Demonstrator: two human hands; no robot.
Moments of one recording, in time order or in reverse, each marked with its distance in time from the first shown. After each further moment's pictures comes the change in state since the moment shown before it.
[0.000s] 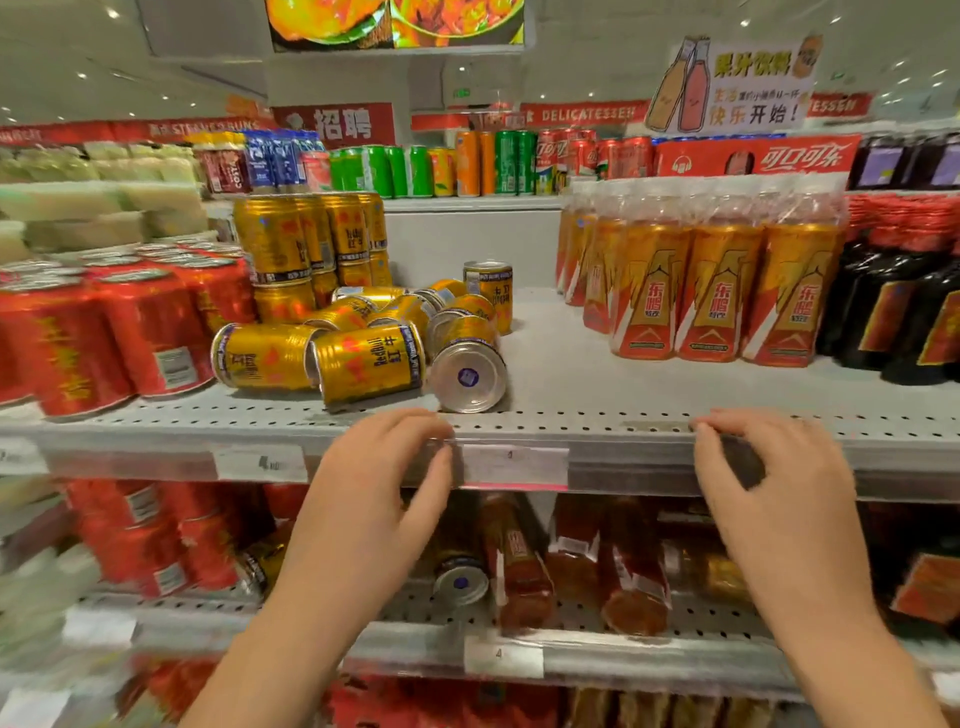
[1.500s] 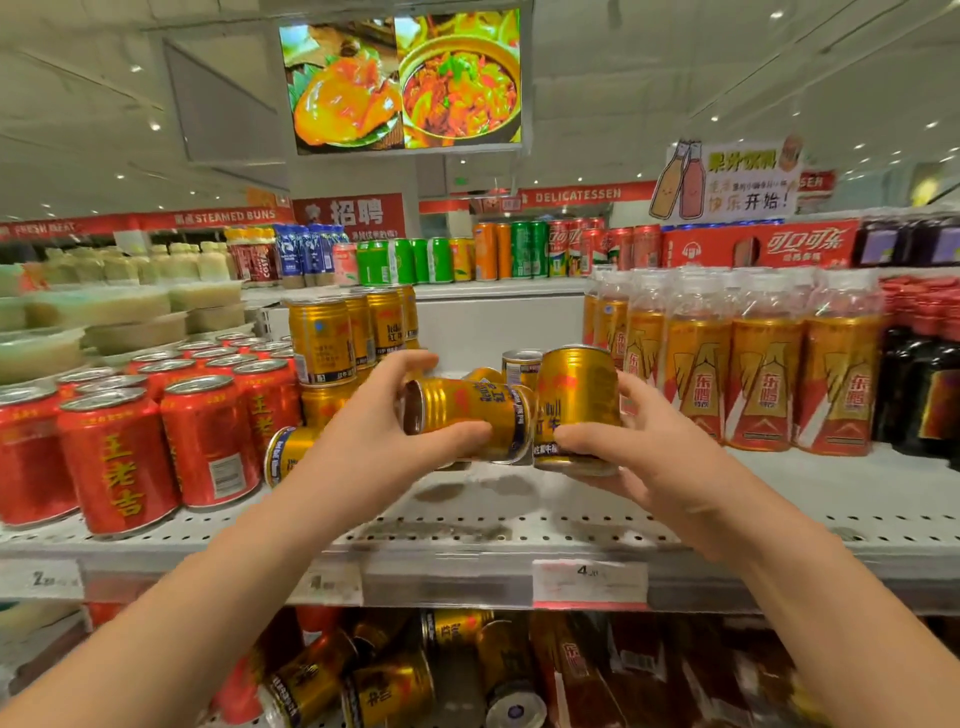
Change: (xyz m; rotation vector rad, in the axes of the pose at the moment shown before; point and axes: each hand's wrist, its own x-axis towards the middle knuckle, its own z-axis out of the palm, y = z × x) left_hand 0.112 -0.050 -0.064 -0.347 -0.146 -0.158; right_hand 0.088 -0.104 0.069 0.984 -0.696 0.310
